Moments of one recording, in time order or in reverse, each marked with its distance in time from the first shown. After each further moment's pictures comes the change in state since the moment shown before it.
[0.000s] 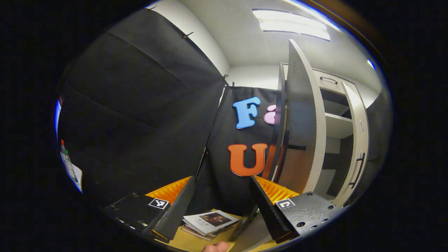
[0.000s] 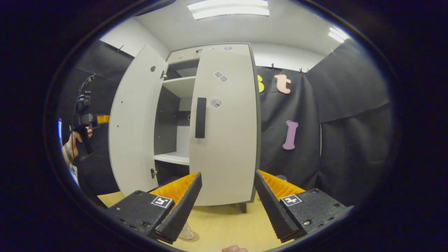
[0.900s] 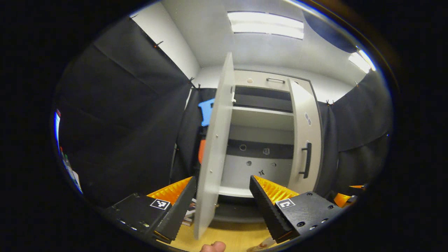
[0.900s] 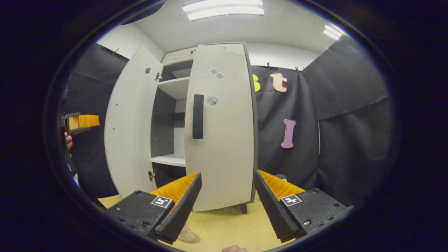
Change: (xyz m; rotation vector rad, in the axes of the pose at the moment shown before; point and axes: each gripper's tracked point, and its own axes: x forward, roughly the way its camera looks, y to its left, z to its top) left arm -0.111 -0.081 0.033 0.055 -0.015 -0.175; right arm 0.009 0.001 -0.005 0.015 -0.008 0.014
